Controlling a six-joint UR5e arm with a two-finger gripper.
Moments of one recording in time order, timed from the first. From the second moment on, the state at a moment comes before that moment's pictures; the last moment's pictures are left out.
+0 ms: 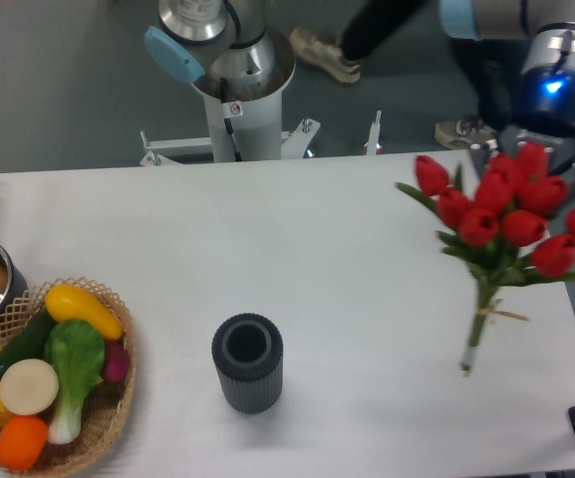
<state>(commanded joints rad) 3.02 -1.89 -1.50 -0.84 0.51 1.35</state>
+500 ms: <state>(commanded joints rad) 2.96 -1.86 -1.50 -0.86 0.98 1.36</state>
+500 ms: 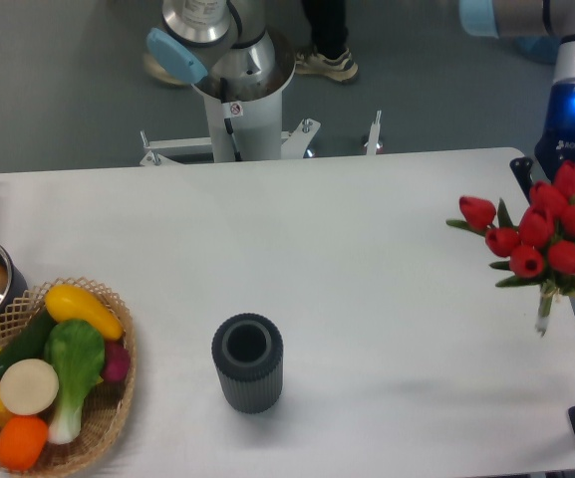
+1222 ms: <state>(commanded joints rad) 2.79 -1.91 -1.39 -1.15 1.50 1.42</state>
